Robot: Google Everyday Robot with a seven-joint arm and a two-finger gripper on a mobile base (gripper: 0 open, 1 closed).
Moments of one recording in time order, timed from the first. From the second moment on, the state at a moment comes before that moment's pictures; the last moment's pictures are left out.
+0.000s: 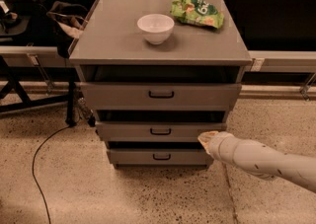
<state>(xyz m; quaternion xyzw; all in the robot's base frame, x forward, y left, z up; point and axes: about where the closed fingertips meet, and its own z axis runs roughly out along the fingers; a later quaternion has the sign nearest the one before) 0.587 -0.182 0.548 -0.35 0.83 0.02 0.43</state>
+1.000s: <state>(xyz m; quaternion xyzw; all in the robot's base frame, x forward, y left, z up) 0.626 -0.195 0.519 -0.36 0.79 0.06 0.49</state>
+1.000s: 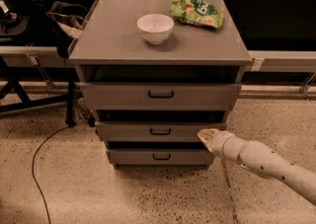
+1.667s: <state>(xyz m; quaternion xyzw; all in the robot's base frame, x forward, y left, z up) 0.663 -0.208 0.514 -0.33 0.79 0.04 0.51</state>
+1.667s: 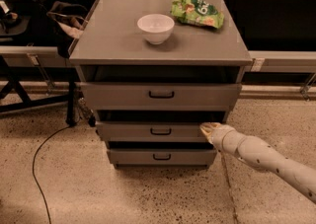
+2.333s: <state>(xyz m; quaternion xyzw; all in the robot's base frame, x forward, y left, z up) 0.698 -0.221 0.512 -0.31 0.80 0.03 0.52</state>
